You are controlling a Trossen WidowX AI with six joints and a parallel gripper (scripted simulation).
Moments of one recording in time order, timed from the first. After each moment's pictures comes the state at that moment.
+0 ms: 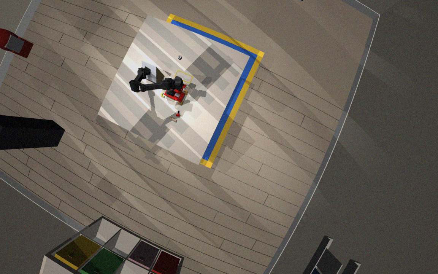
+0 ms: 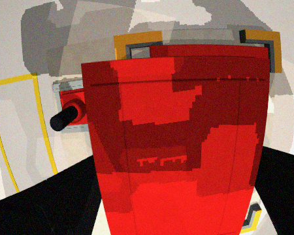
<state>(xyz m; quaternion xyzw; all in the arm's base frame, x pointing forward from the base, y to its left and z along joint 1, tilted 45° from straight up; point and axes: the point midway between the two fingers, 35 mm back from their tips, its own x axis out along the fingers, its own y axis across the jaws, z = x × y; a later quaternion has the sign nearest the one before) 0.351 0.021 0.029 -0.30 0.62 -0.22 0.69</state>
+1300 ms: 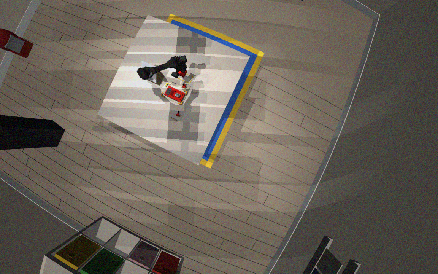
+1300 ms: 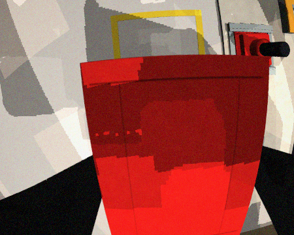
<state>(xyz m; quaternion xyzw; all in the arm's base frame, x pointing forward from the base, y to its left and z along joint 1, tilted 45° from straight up) 0.291 0.139 -0.090 -0.30 0.62 -0.22 0.69</state>
